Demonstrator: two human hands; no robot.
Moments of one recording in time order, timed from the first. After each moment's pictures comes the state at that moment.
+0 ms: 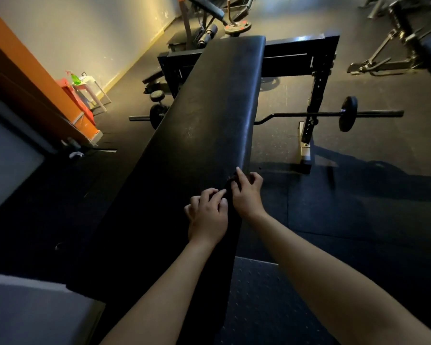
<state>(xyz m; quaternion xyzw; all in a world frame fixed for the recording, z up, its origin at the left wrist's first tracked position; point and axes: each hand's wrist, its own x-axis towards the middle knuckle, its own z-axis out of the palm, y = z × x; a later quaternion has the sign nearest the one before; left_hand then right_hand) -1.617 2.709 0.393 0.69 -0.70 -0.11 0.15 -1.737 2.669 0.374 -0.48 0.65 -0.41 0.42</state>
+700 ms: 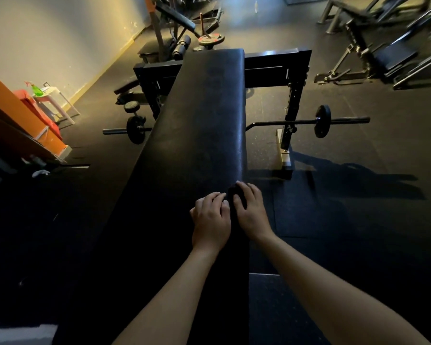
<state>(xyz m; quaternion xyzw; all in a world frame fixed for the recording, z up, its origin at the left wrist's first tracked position) -1.609 2.653 0.387 0.63 -0.74 -0.14 0.22 -1.728 2.662 0.375 -0.48 0.66 -0.46 0.34</state>
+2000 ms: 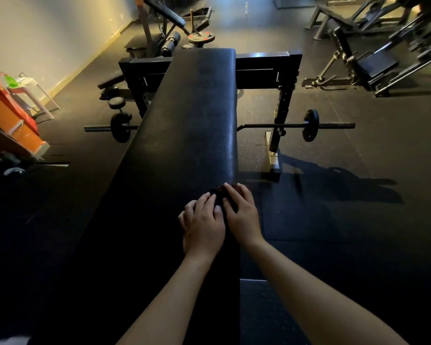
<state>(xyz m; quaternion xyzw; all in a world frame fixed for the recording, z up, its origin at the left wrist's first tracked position) -1.622 2.638 0.385 0.66 -0.72 -0.14 0.18 -1.734 2.641 0.367 -0.49 0.67 -0.47 0.32</state>
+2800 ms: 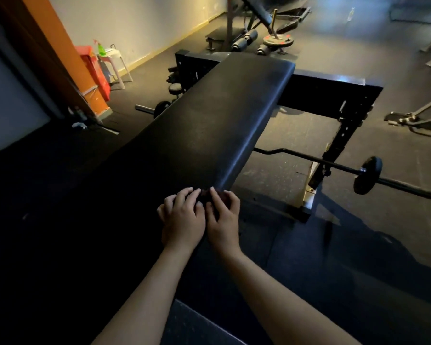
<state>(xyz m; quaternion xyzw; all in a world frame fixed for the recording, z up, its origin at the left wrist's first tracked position) -1.734 2.506 0.372 0.79 -0.57 -0.05 0.20 -1.832 2.494 0.339 -0.60 0.55 -0.44 0.39</state>
